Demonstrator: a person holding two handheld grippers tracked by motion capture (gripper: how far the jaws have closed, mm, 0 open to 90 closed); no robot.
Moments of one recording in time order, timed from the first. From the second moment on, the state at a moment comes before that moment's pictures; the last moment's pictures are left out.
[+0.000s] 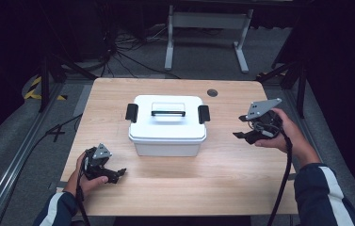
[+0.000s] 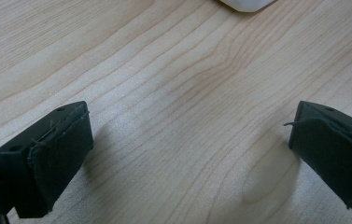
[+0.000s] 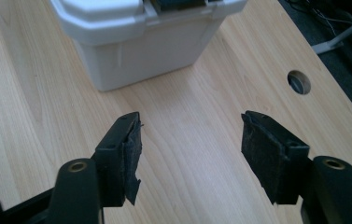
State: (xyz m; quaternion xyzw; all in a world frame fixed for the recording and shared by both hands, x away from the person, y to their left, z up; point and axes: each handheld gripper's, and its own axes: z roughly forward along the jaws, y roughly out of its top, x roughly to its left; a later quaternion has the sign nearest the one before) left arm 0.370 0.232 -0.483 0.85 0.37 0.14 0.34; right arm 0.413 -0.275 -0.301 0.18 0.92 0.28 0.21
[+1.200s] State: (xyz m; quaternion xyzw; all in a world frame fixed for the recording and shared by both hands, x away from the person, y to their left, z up) left arm 0.370 0.232 -0.482 0.85 0.37 0.14 0.34; right arm 0.446 -0.200 -0.269 0.12 0.94 0.26 0.21
